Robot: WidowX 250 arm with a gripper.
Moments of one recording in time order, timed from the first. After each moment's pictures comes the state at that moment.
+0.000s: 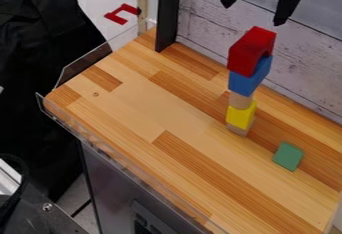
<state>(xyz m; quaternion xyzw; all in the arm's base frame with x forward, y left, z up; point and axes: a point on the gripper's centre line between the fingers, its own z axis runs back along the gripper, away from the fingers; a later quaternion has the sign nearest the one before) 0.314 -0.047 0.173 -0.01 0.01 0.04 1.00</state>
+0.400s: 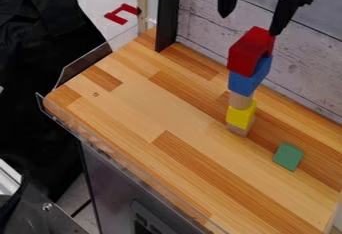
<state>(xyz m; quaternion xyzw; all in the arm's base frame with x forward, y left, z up) 0.314 -0.058 0.162 0.01 0.02 0.02 1.00</state>
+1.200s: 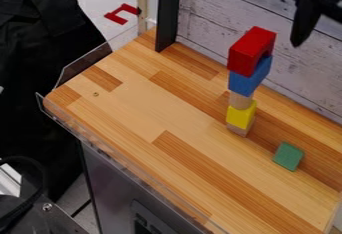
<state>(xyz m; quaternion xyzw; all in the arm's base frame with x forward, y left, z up) 0.315 -0.134 0.146 0.02 0.02 -0.06 1.00</state>
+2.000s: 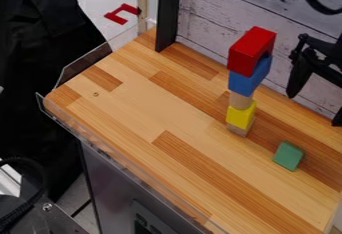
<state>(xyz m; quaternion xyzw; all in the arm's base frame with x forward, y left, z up) 0.327 -0.144 0.081 0.03 0.06 -0.04 1.00</state>
